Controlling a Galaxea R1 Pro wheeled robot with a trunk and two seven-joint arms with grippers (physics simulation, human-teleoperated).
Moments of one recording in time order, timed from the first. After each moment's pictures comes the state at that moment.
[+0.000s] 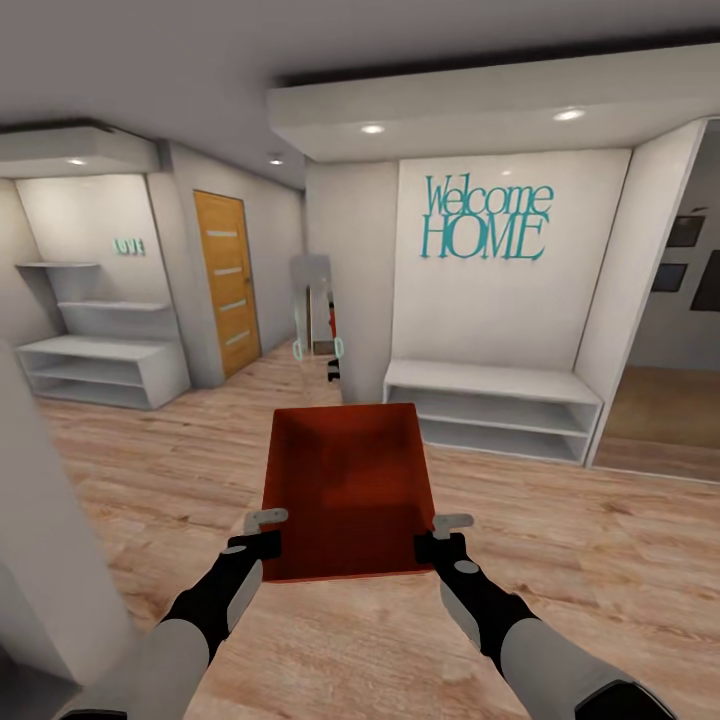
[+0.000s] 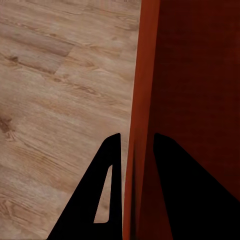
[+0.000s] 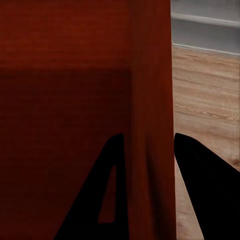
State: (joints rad) left arm -0.68 -0.08 0.00 -0.49 0.10 0.20 0.20; right arm -0.72 0.08 0.35 -0.32 -0.26 -0.07 -0.14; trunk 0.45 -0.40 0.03
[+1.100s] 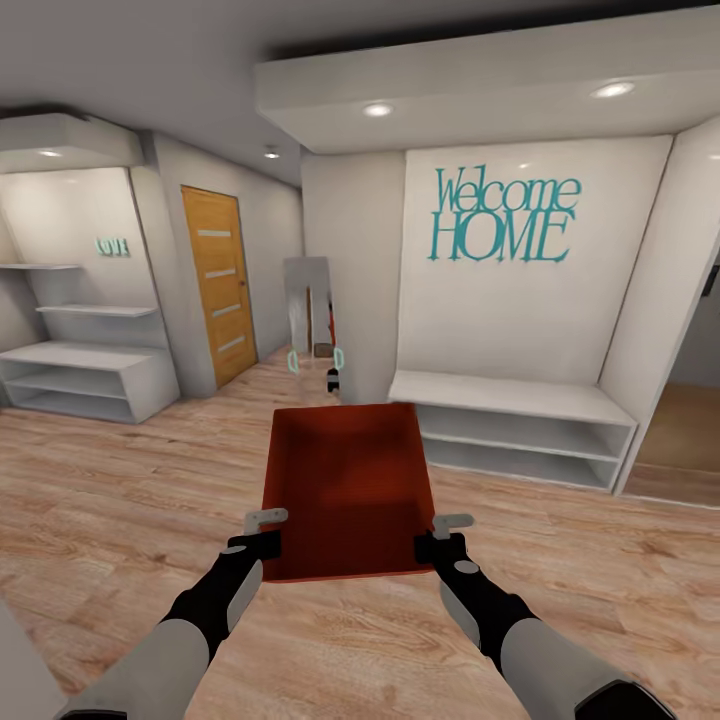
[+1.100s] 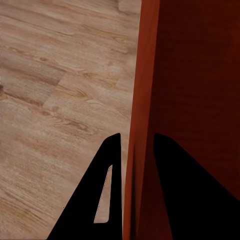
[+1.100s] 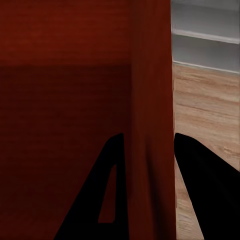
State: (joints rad) left arm -0.68 -0.08 0.00 -0.49 0.10 0.20 0.20; right arm -0.72 0.08 0.35 -0.32 -0.26 -0.07 -0.14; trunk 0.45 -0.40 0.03
